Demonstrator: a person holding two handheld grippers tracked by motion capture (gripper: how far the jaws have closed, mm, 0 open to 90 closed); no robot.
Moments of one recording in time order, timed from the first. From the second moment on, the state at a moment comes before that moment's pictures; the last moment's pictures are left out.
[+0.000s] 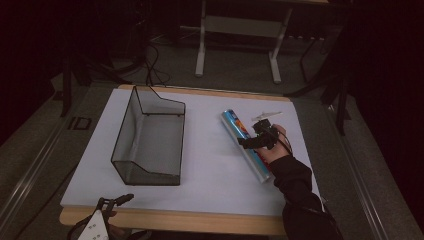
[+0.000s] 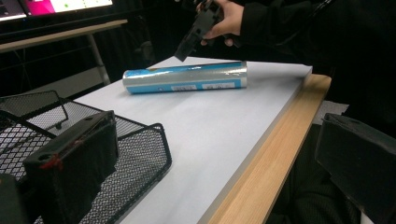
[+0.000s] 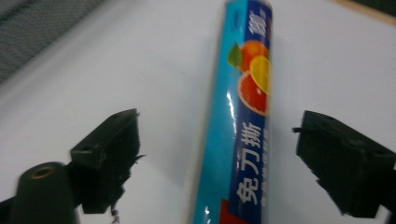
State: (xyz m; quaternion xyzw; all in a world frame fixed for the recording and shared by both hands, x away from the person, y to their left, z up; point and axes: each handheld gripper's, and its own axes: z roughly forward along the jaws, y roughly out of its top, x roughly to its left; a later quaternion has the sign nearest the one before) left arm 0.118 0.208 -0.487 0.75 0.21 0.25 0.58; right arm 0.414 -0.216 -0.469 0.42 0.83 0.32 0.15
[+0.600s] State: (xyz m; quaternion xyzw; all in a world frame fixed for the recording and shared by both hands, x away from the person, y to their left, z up) left arm 0.119 0.207 -0.488 0.75 0.21 0.25 0.57; right arm 0.449 -0.208 -0.495 0.47 0.86 0.20 0.07
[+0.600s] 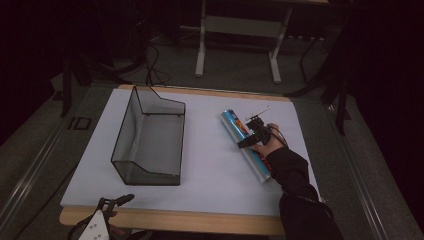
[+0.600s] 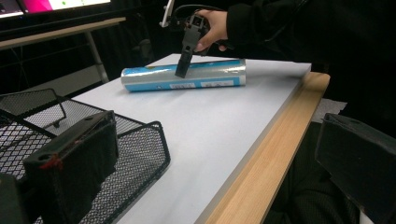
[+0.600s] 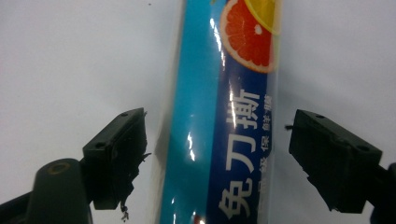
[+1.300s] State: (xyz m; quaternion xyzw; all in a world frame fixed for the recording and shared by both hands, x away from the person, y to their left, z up) left arm 0.118 0.206 -0.488 0.76 0.20 0.25 0.57; right arm 0.468 -0.187 -0.509 0.50 0.86 0.09 0.02
